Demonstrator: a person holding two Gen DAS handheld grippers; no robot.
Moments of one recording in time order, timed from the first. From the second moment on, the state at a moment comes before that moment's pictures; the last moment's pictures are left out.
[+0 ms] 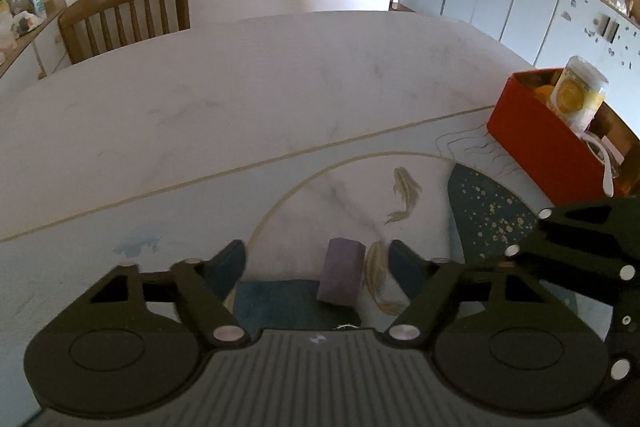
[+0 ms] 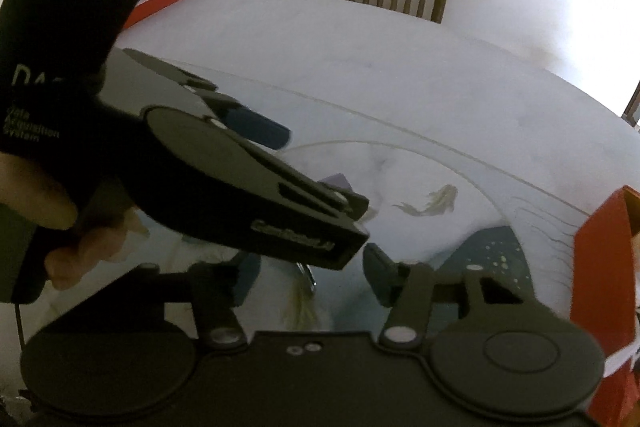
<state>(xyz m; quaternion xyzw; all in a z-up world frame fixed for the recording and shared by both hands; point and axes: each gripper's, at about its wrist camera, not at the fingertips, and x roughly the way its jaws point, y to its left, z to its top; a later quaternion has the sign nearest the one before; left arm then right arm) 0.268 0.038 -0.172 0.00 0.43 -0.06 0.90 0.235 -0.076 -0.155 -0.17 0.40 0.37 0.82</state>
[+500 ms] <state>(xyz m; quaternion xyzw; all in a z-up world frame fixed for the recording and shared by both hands) 0.266 0.034 -0.176 0.02 0.41 -0.06 0.91 0.219 -0.069 -0.164 -0.20 0.38 0.37 0.82</state>
